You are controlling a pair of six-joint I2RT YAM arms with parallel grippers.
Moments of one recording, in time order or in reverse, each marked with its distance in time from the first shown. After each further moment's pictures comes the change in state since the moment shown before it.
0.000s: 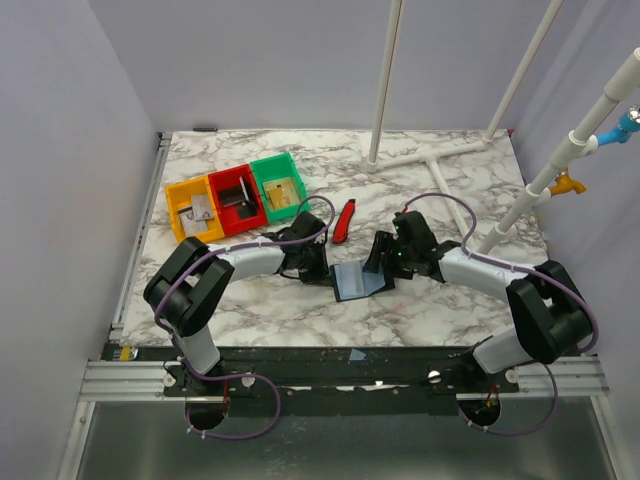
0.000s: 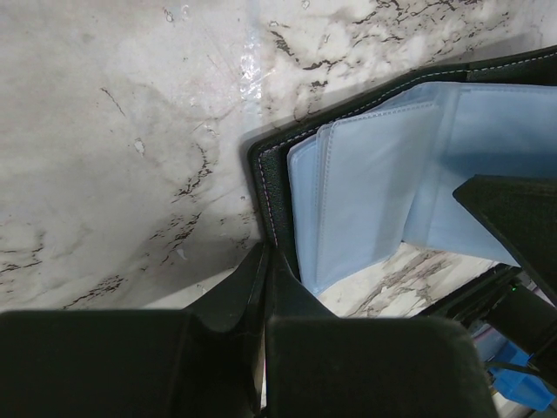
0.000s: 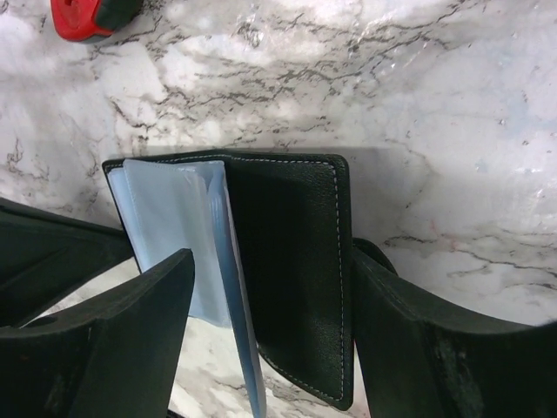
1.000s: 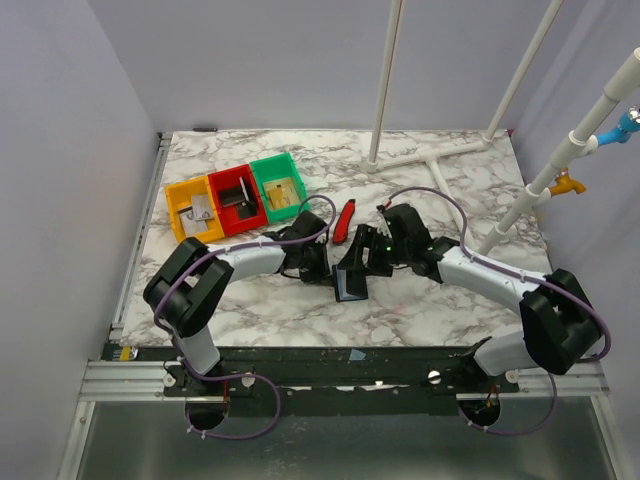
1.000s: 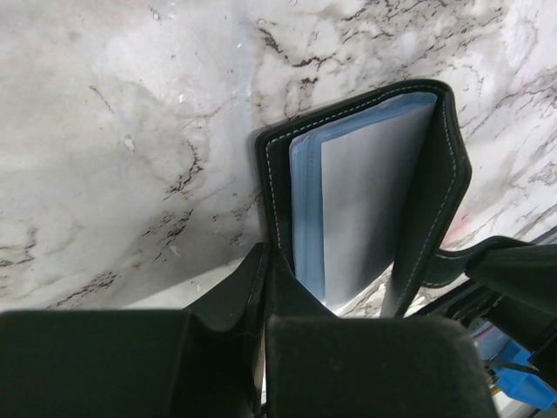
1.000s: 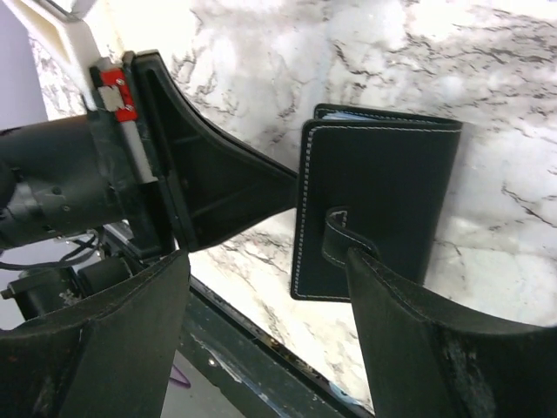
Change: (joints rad) left arm -0.004 0.001 0.014 -0.011 -0.002 0.012; right arm 0.096 -0.068 0.074 0.002 -0.199 0.115
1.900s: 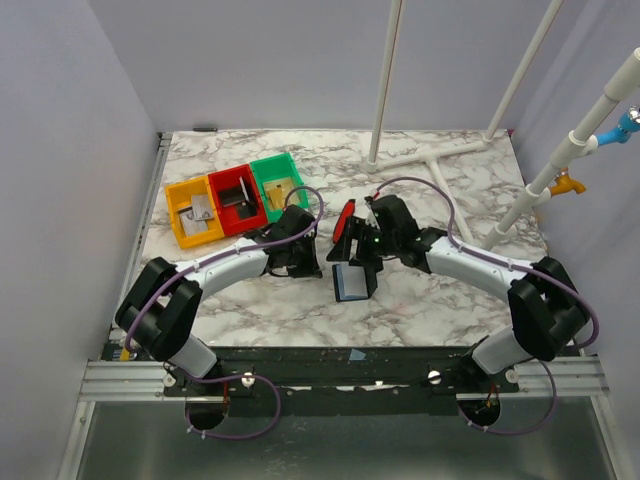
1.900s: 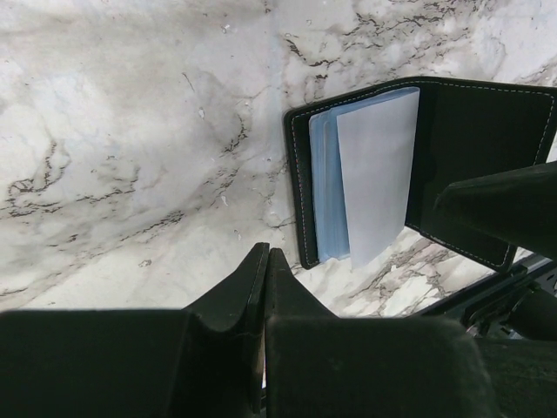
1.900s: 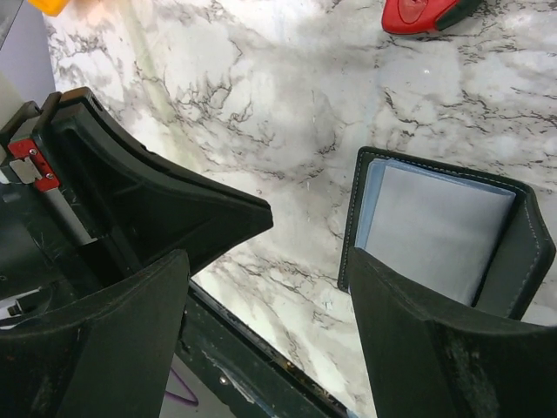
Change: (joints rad) left arm 0.026 -0.191 -0.023 -0.124 -0.109 0.077; right arm 0.037 0.099 0.127 0.008 0.010 0.002
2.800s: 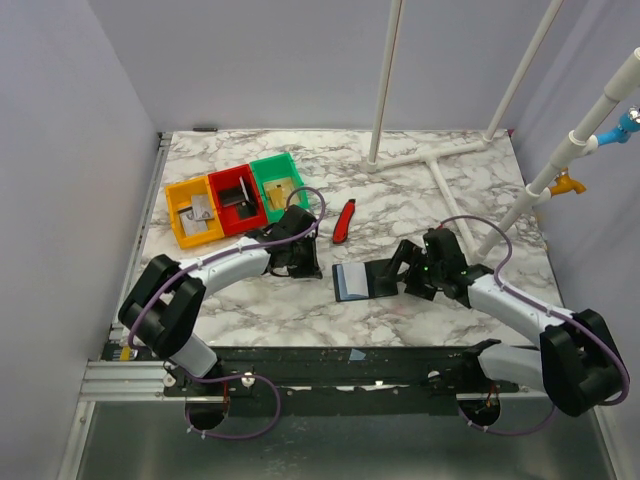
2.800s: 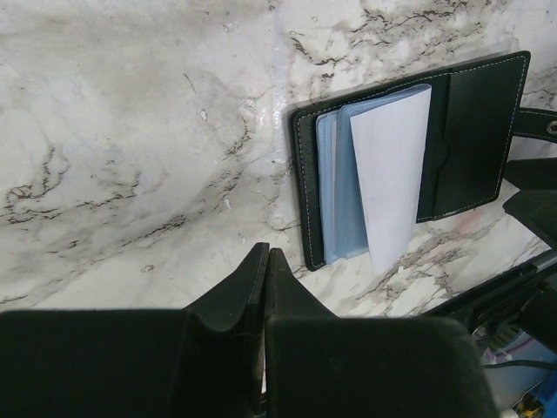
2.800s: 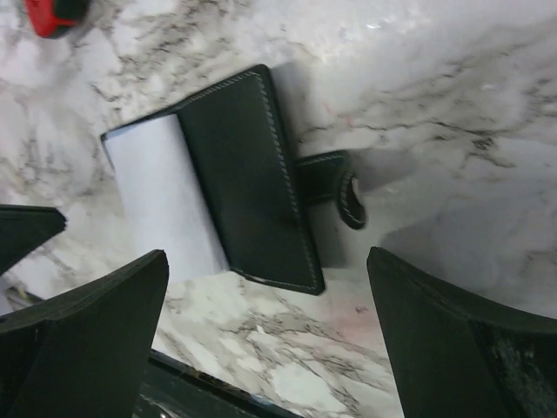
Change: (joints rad) left arm 0.000 0.020 0.005 0.001 0.005 0.016; right arm -0.244 -0.331 -0.417 -0.090 0.172 0.032
